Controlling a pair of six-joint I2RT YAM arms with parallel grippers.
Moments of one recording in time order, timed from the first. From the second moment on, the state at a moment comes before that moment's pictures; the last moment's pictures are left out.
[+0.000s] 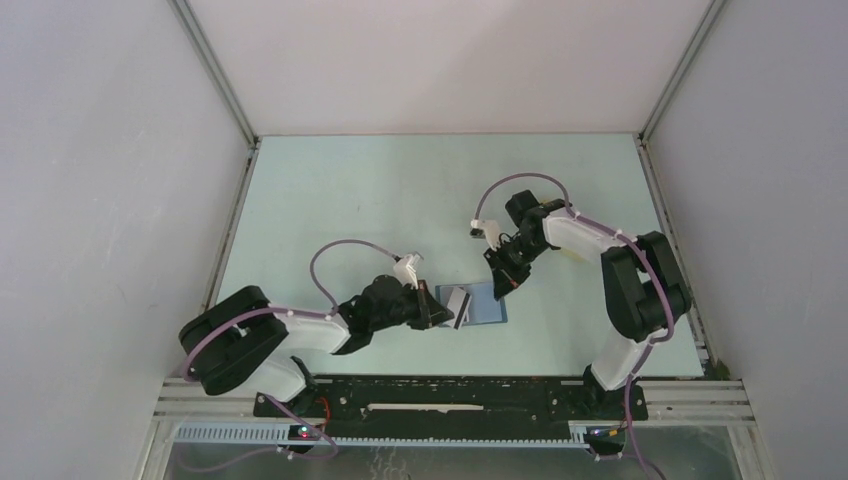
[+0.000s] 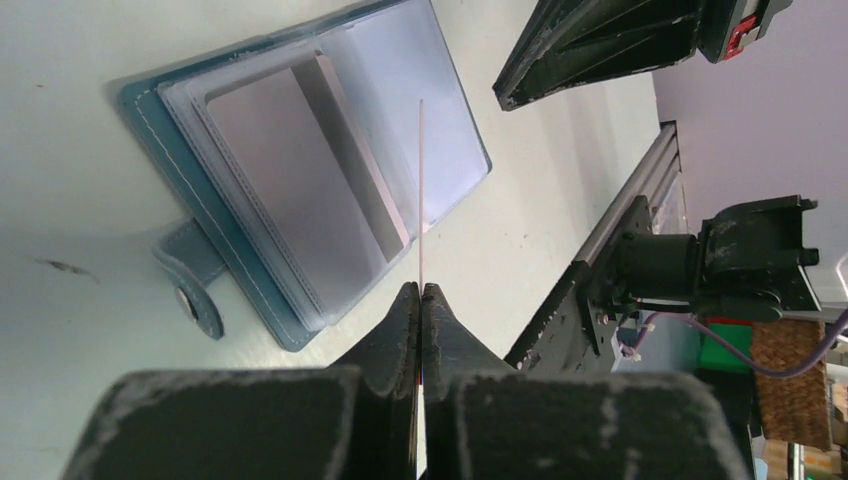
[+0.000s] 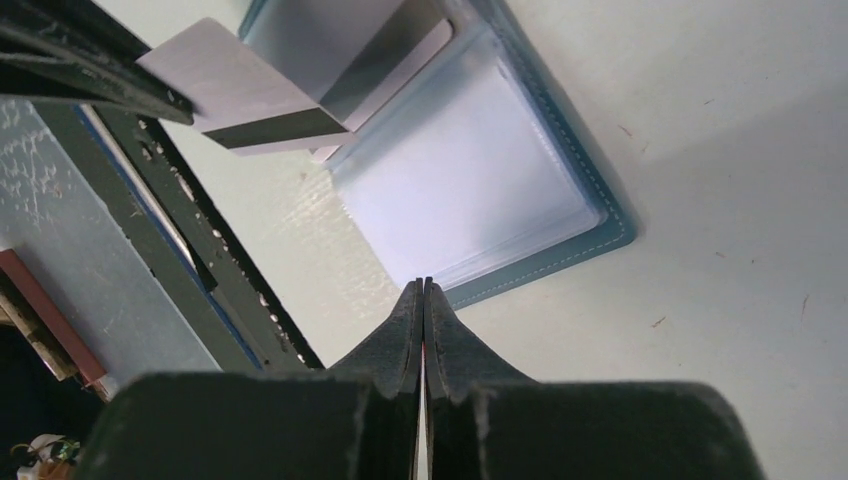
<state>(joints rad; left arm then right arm) -0.90 1.41 0.32 0.67 0.16 -0.89 0.41 1.73 1.12 -0.85 -0.63 -0.42</state>
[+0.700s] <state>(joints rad) -0.84 1.57 0.41 0.63 0.22 -0.97 0.43 1.84 1.15 -0.83 -0.54 -0.37</state>
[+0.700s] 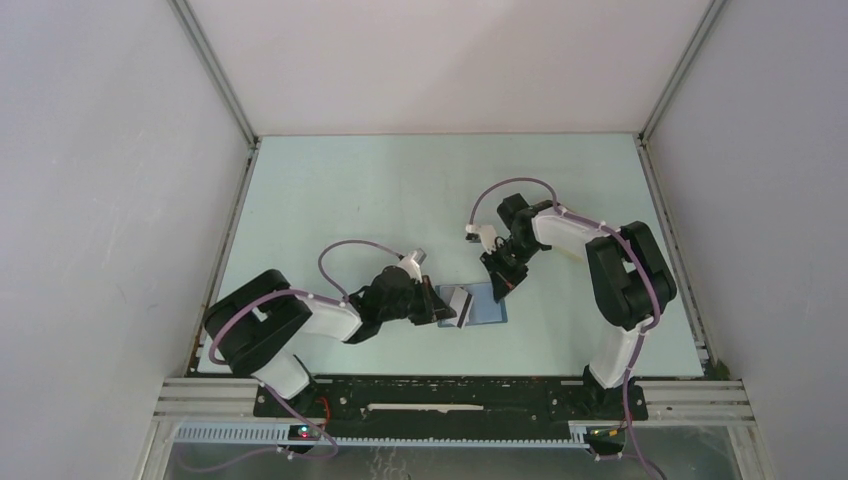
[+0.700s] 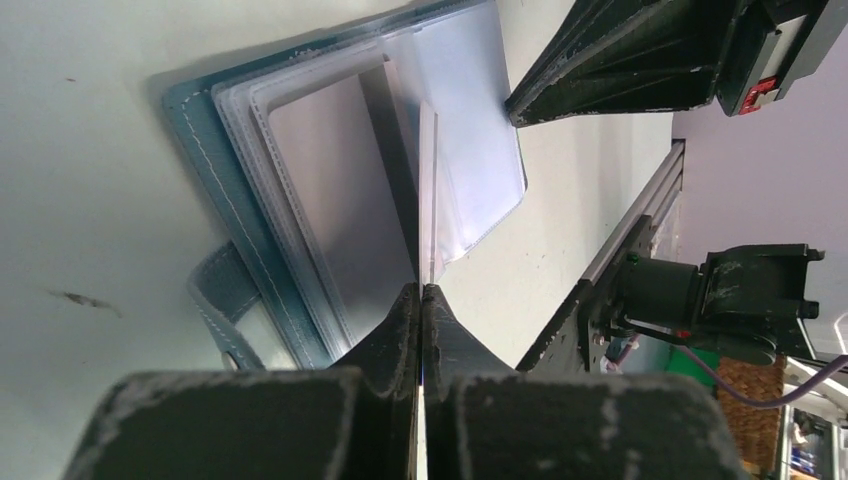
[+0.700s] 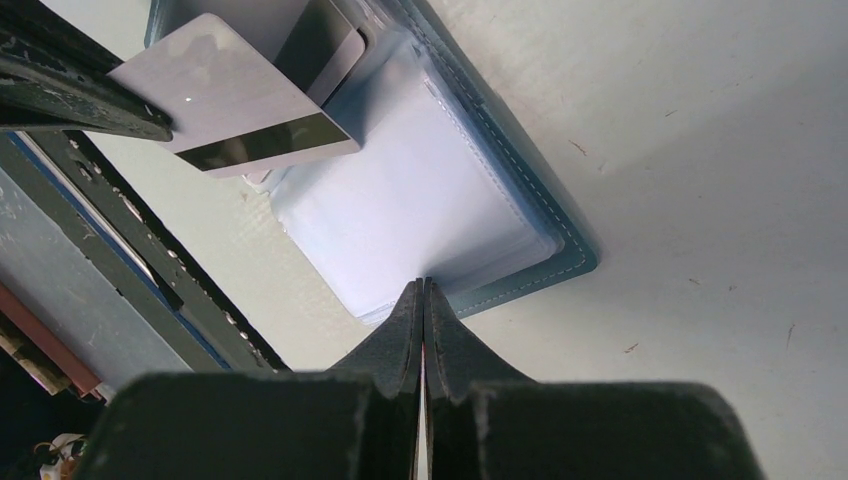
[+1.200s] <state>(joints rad) -0.78 1.61 0.41 0.65 0.34 -1.05 0.45 1.84 1.15 -0.82 -0.51 -0.35</state>
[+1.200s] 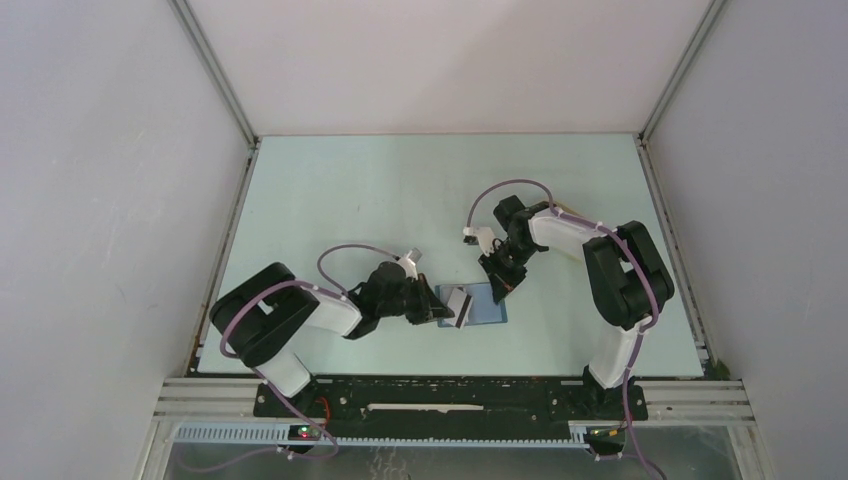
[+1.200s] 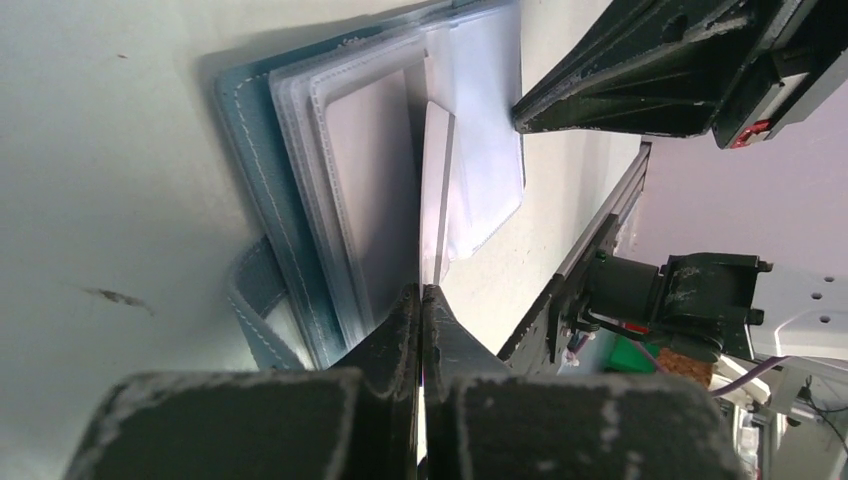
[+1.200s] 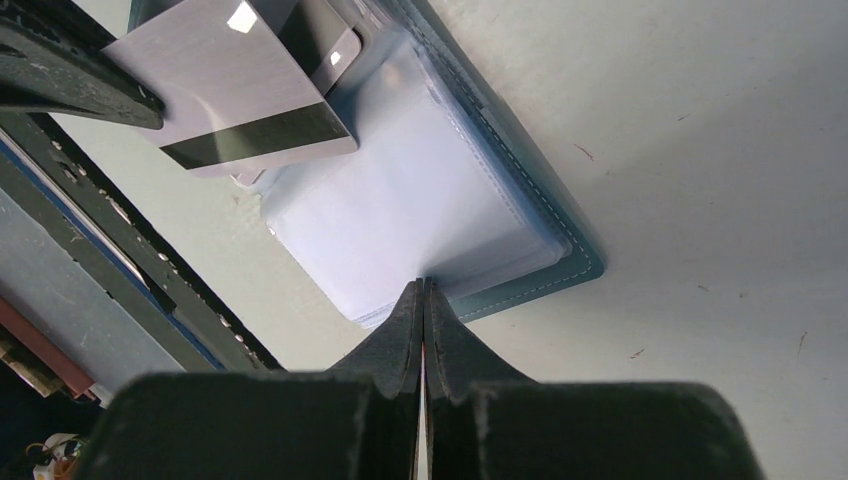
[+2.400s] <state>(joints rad) -0.76 1.61 0.45 0.55 0.34 -1.09 0.46 1.84 1.15 -0.82 -0.50 -0.34</state>
